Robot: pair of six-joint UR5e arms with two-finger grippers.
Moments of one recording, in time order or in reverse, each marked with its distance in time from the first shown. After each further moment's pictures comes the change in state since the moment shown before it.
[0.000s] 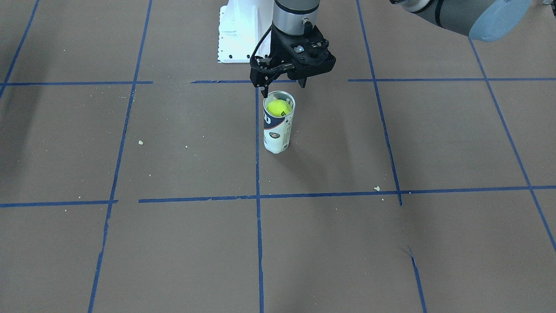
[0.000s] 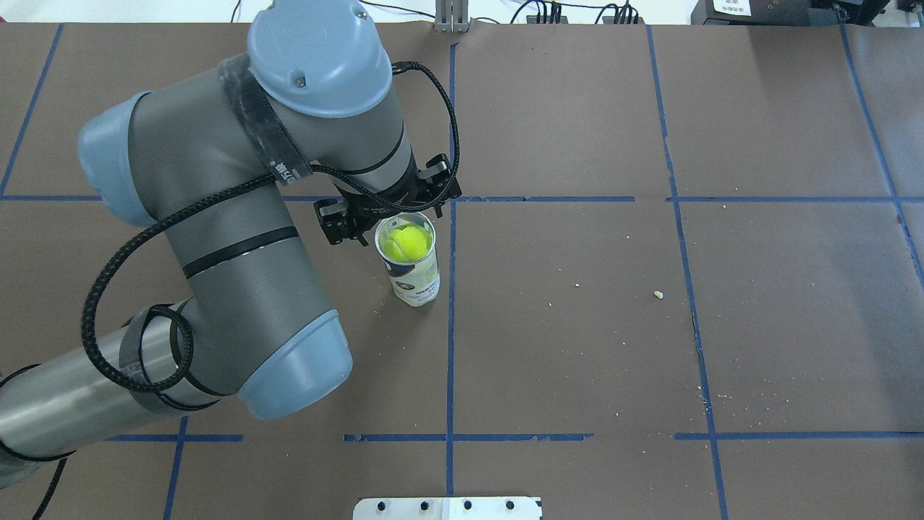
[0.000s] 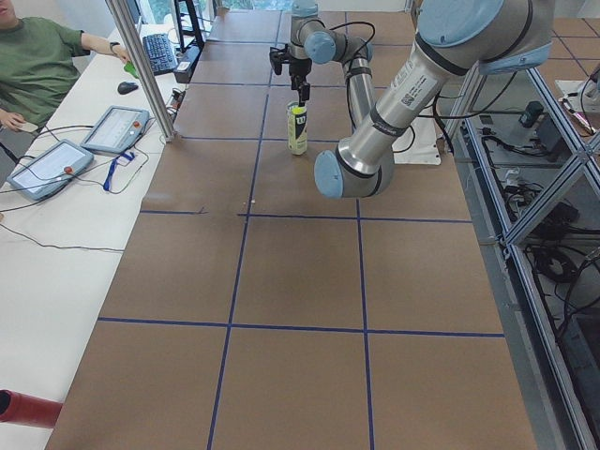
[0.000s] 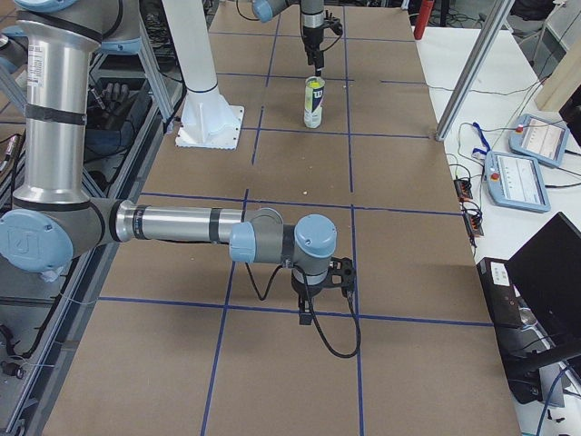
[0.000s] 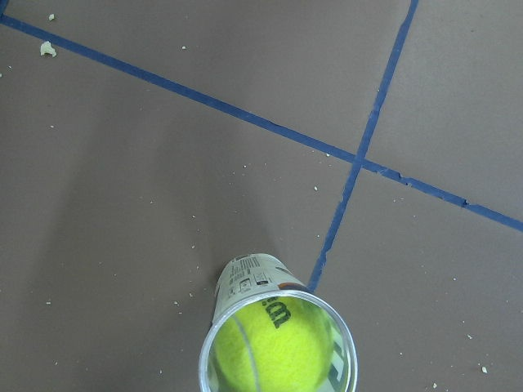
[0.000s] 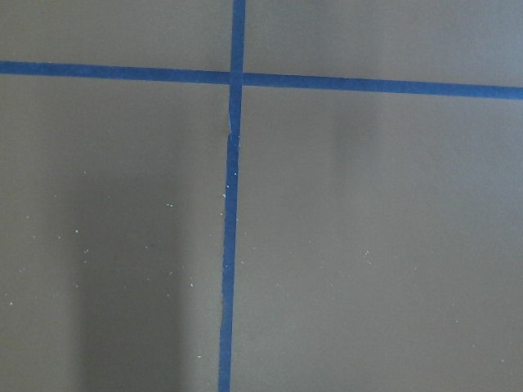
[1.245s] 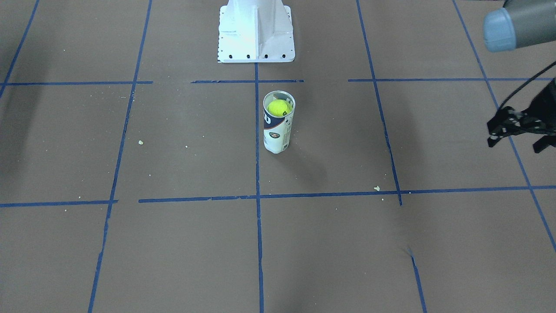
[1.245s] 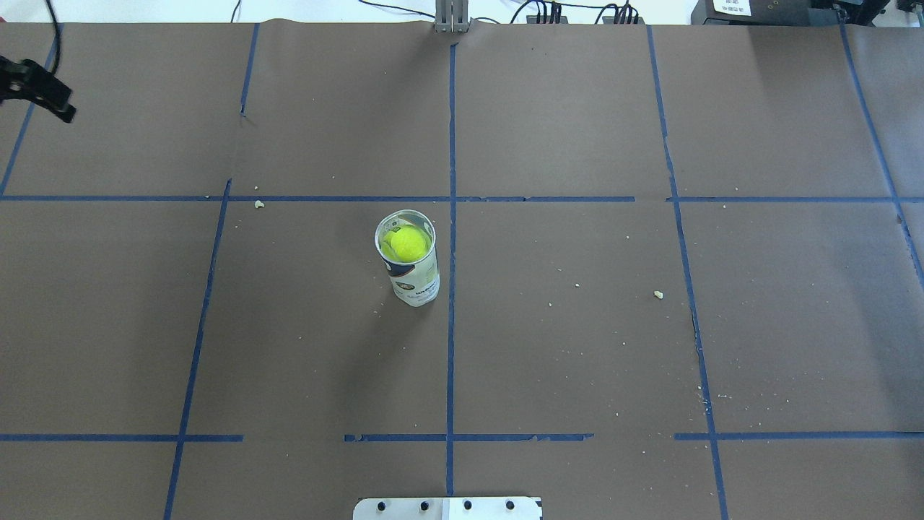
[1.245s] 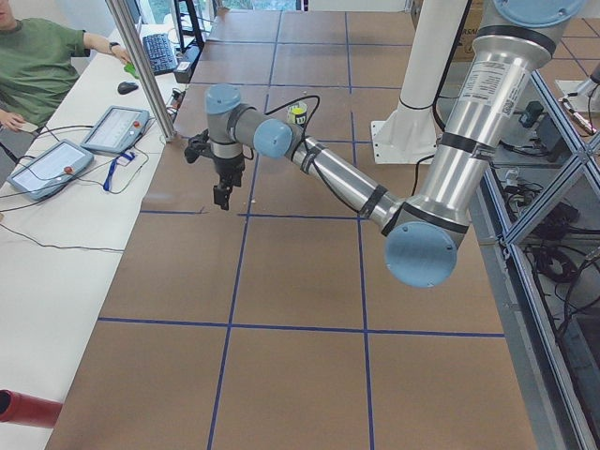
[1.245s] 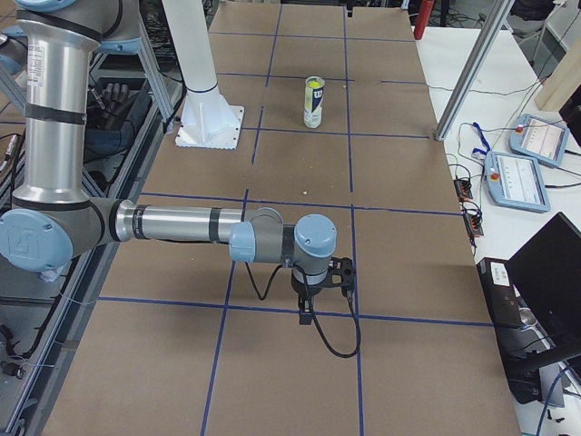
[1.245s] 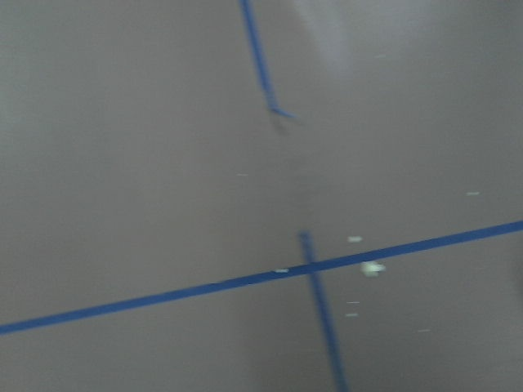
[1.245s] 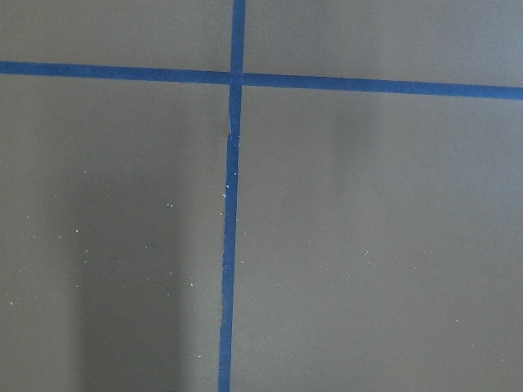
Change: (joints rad) left arm -0.698 0.541 0.153 -0.228 -0.300 1.260; right arm 0.000 0.000 0.000 0.000 0.000 0.000
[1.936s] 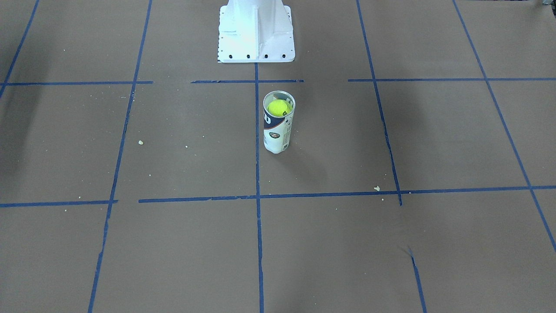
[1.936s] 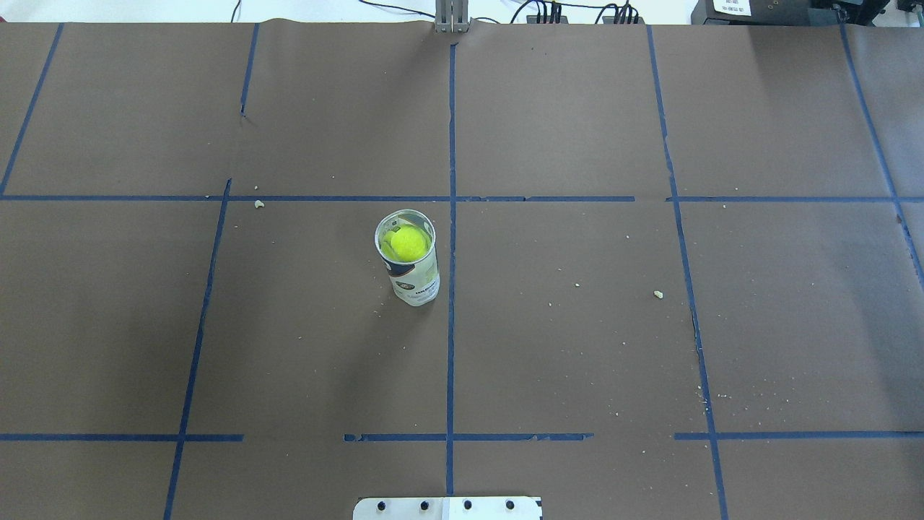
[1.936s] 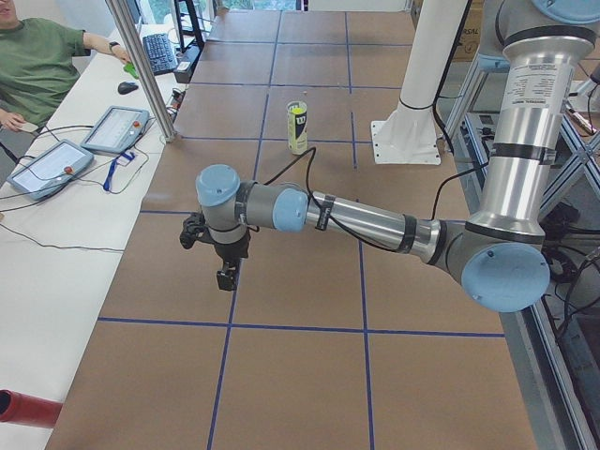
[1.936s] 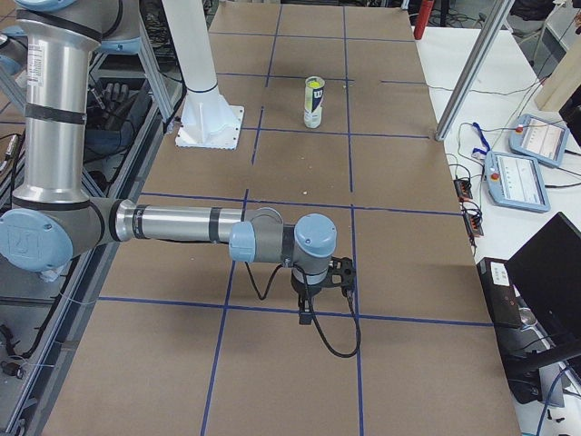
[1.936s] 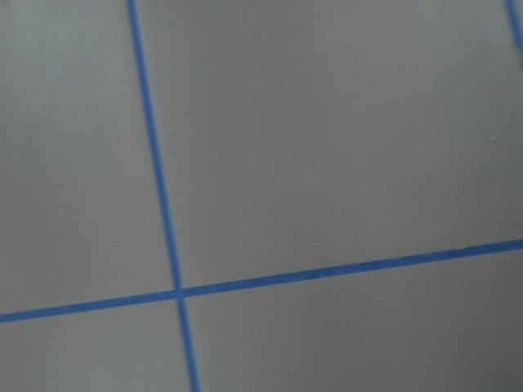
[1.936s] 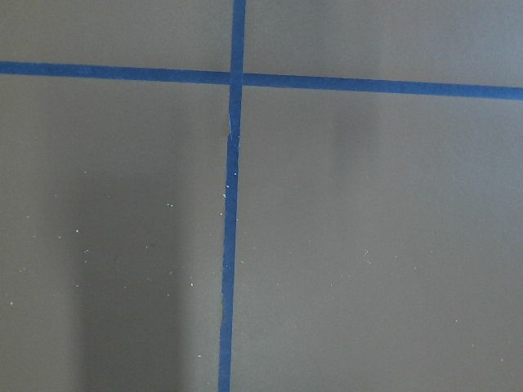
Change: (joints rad) left arm -0.188 0.227 0.084 -0.073 -0.115 0.250; right arm 0.000 0.000 0.000 0.000 0.000 0.000
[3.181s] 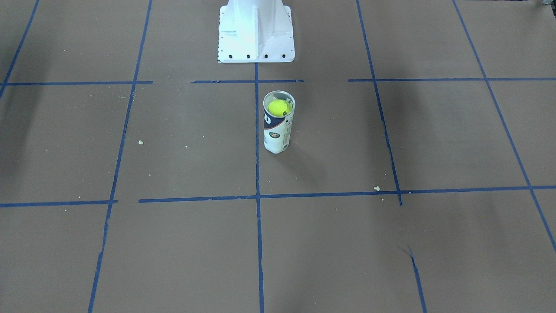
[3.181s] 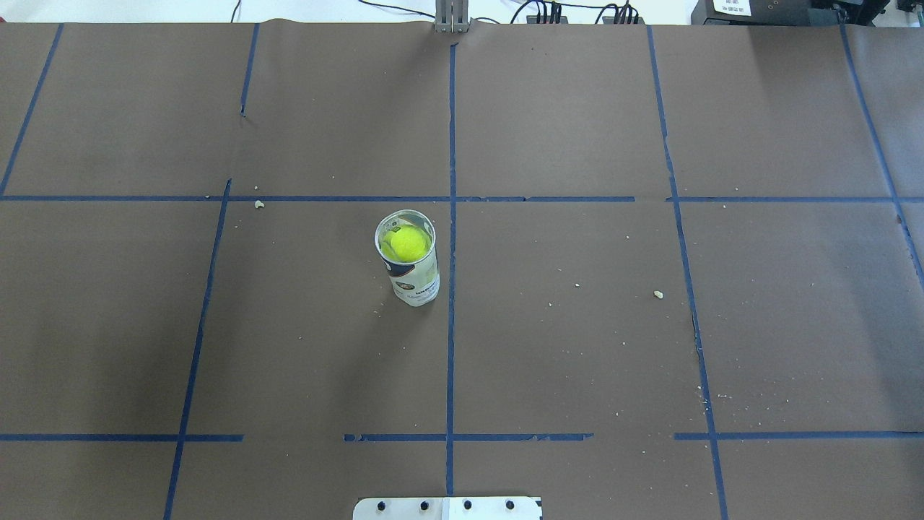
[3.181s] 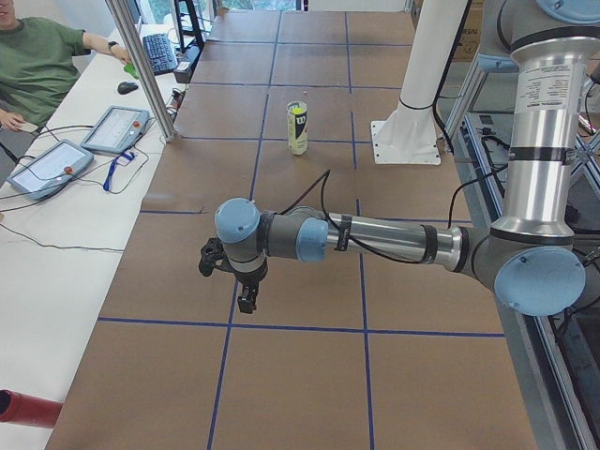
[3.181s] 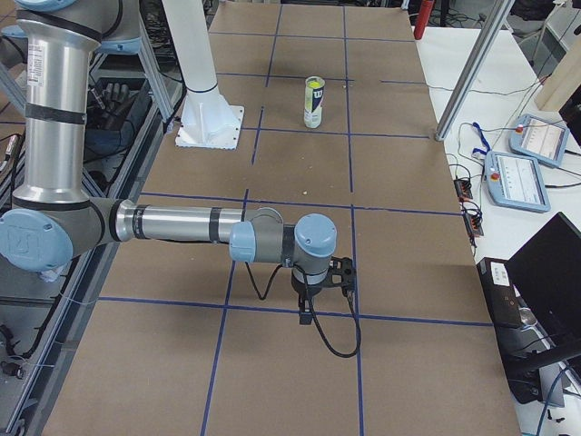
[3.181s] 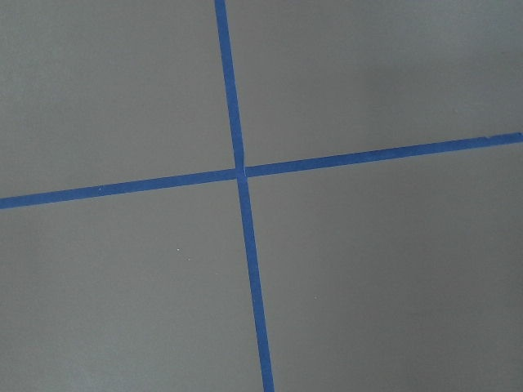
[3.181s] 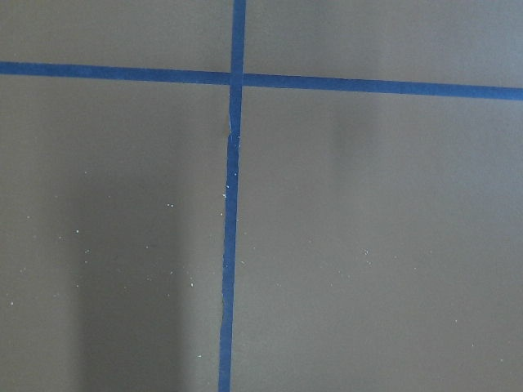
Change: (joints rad) left arm -0.014 0.065 0.008 -0.053 -0.033 0.007; right arm 0.000 0.001 0.000 0.000 0.000 0.000
